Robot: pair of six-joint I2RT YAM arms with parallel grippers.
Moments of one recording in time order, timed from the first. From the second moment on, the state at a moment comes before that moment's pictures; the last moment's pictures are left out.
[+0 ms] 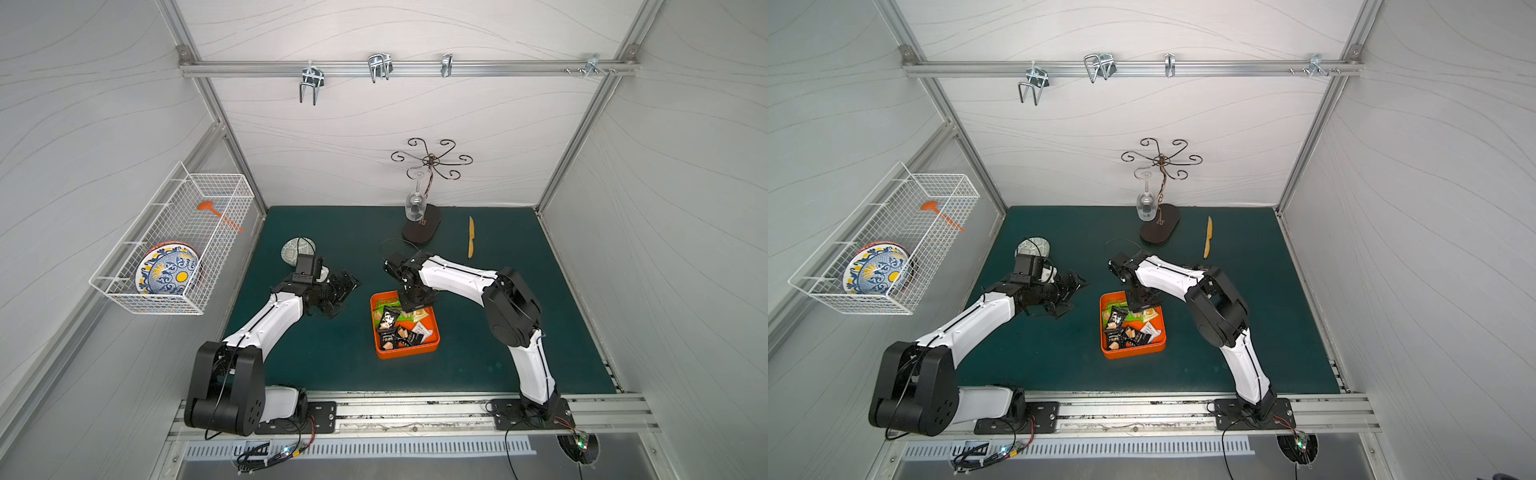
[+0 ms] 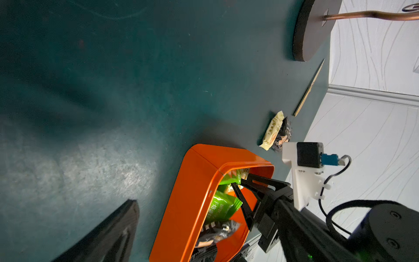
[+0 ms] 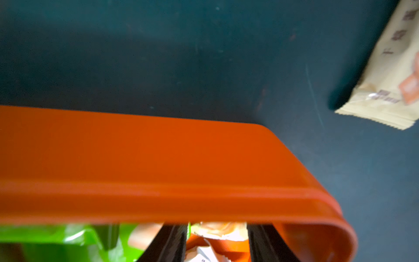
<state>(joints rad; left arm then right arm) -0.12 1.33 0.76 -0.43 0.51 -0.92 0.88 2.13 1.66 -1.07 0.12 0.55</state>
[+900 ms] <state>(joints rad) -0.11 1.33 0.76 -0.43 0.51 -0.91 0.88 2.16 1.66 -1.11 0.17 0.55</state>
